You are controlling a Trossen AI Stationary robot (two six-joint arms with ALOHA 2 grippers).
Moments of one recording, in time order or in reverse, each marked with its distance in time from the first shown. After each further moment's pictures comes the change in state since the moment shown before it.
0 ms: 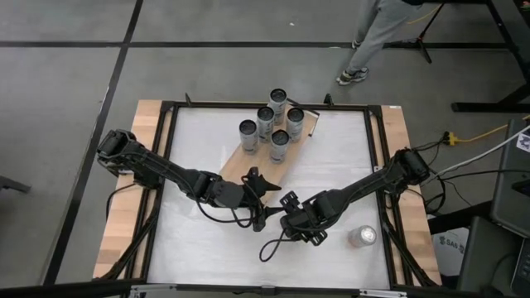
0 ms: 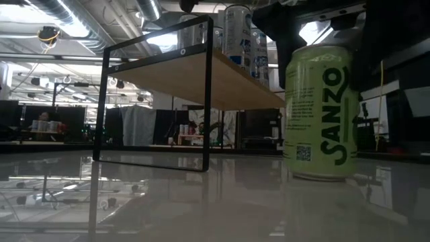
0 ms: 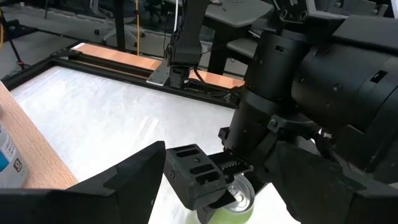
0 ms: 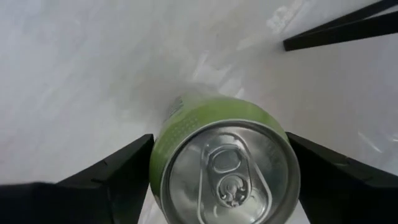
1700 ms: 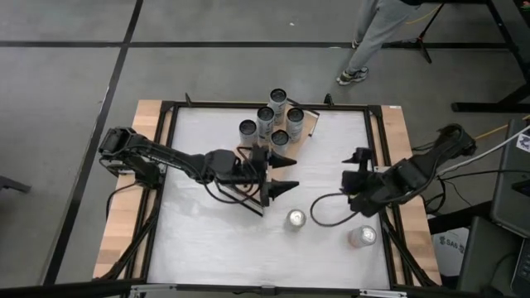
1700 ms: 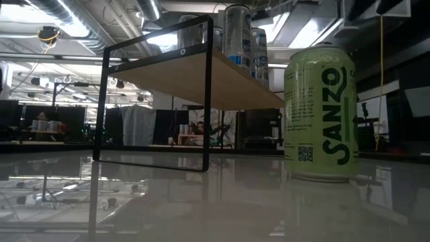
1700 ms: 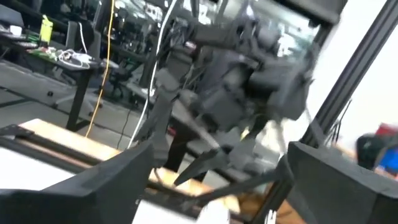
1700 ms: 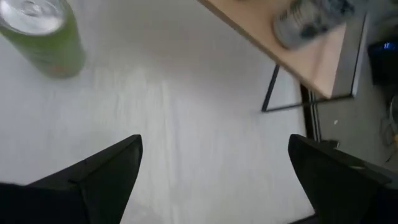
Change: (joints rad) left arm 0.165 0.000 0.000 0.461 0.205 -0.044; right arm 0.154 -0.597 -0.122 -0.516 0.503 0.780
